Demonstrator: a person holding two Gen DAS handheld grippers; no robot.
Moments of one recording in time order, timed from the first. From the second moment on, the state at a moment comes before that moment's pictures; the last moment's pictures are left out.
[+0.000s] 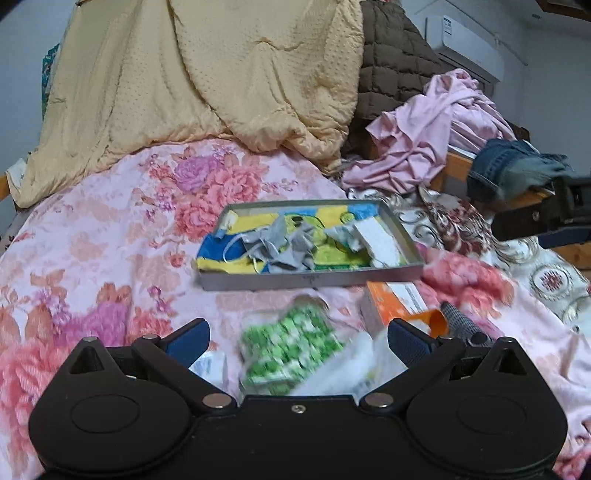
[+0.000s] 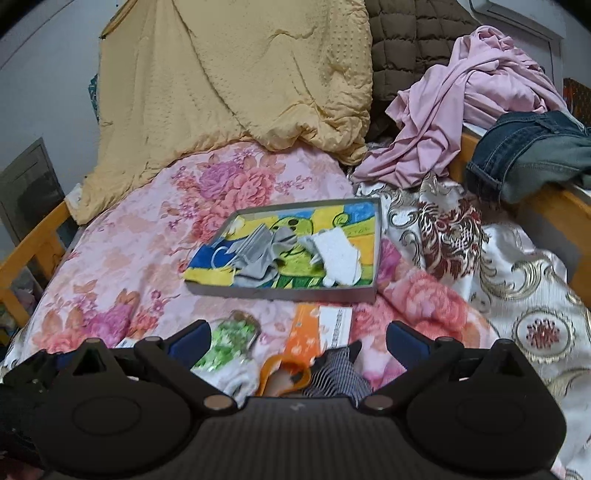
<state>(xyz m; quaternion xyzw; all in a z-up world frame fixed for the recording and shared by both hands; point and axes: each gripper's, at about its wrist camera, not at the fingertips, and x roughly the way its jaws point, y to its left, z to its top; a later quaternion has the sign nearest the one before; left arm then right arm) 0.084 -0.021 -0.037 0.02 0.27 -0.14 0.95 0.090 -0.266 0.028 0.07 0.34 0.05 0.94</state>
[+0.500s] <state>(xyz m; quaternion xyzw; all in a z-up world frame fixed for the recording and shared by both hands) 0.071 -0.030 -0.067 0.01 0.30 -0.15 0.94 0.072 -0.265 0.018 0.07 0.35 0.05 0.93</state>
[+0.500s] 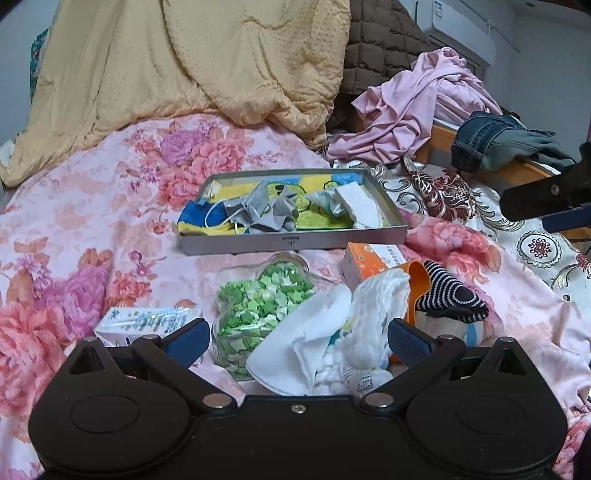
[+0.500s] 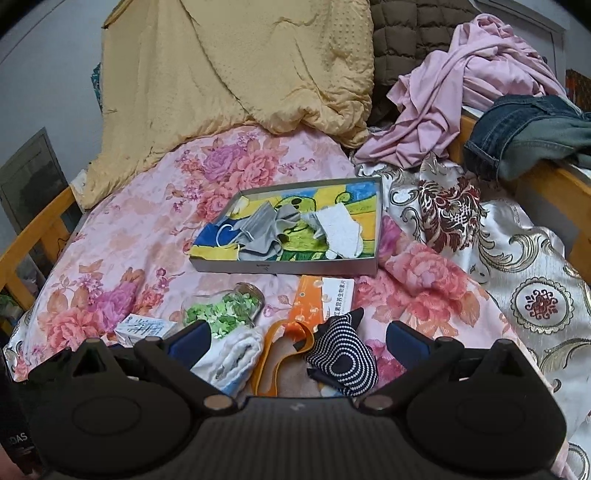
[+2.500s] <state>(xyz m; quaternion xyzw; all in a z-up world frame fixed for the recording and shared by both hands) 0.093 -0.002 -0.079 -0.03 0.32 -0.21 0.92 0.085 -0.254 -0.015 0.06 0.40 0.07 0.91</state>
